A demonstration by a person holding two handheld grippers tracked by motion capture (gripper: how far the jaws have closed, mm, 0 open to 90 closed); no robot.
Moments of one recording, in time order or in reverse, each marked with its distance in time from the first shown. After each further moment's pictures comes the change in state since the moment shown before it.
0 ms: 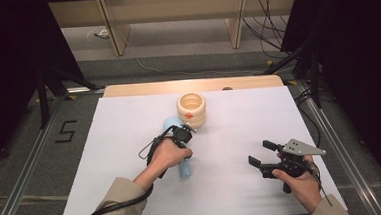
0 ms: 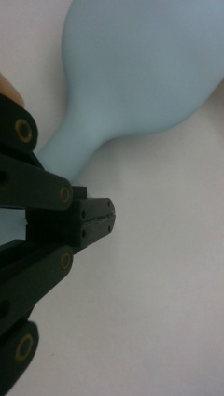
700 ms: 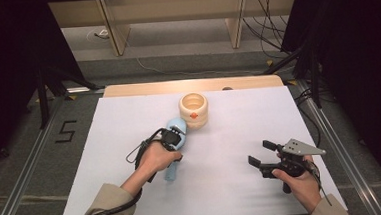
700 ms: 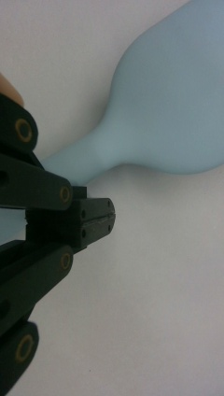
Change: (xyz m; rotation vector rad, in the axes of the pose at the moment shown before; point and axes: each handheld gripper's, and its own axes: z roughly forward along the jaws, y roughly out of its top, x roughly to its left) left arm 0.015 -0.021 -0.015 0.007 0.010 -0.040; right arm 0.000 0.000 0.001 0.001 -0.002 0.002
